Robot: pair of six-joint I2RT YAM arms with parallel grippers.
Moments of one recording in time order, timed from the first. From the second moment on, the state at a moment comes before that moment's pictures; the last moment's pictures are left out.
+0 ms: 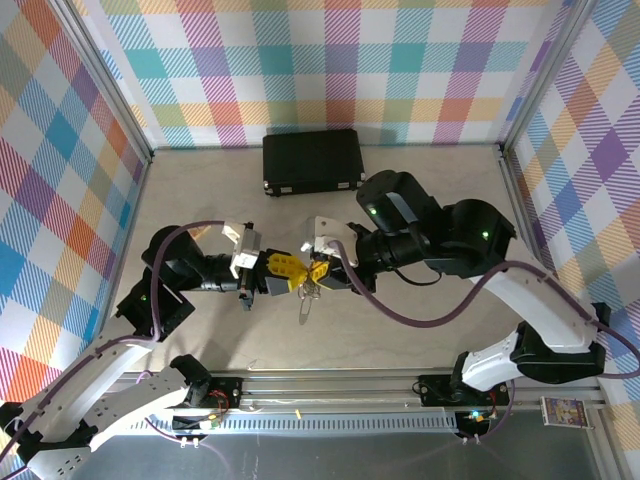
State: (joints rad) left arm -0.71 0.79 0.94 -0.04 0.88 -0.17; right arm 1.13 1.42 2.02 -1.27 -0.30 -0.35
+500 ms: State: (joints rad) left arm -0.71 0.77 0.89 0.13 0.89 -0.27; right arm 1.13 1.38 1.99 -1.22 -0.31 -0.32
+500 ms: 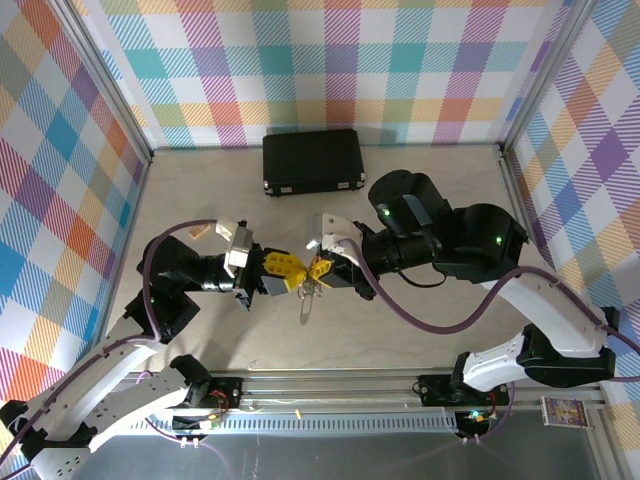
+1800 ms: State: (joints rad) left arm -0.72 0.80 0.92 0.08 0.88 -0.25; right arm 1.14 1.41 2.05 -1.30 -0.27 -0.34
